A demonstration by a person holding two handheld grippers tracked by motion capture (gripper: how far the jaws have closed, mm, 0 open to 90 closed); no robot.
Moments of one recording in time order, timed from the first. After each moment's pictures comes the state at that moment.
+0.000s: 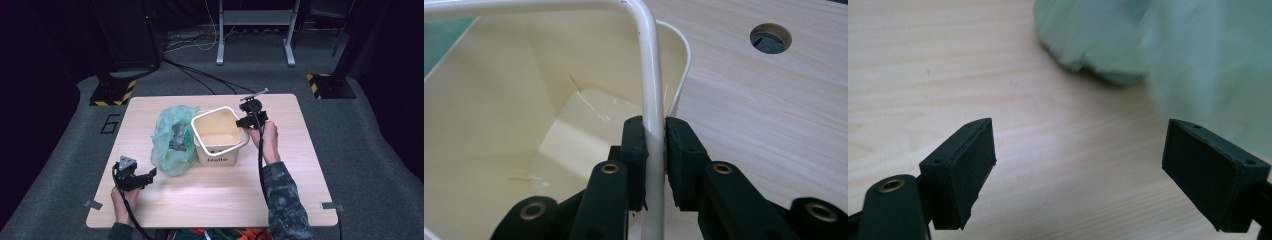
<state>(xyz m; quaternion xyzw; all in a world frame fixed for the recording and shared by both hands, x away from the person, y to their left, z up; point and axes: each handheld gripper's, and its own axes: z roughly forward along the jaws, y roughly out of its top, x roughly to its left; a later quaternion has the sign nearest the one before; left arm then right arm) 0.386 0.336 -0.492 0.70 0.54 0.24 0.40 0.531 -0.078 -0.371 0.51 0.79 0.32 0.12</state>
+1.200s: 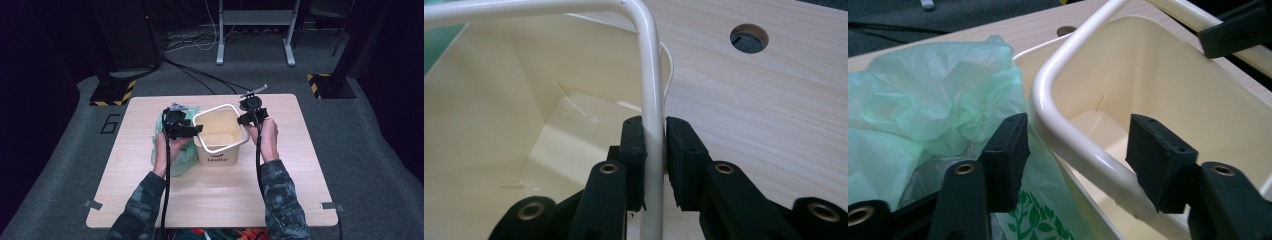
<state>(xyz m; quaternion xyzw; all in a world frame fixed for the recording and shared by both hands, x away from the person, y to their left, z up) 0.500 0.187 -0.382 0.78 0.45 0.15 0.41 0.532 -0.074 -0.361 0.53 0.78 0.29 0.14</state>
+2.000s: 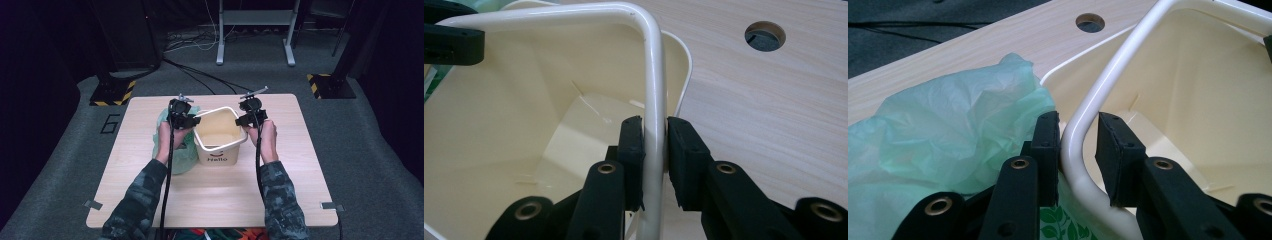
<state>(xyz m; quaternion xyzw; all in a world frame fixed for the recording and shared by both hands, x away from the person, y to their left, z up) 0.539 0.179 -0.377 0.81 0.44 0.16 0.36 0.531 -0.075 -0.365 0.53 0.78 0.31 0.12</state>
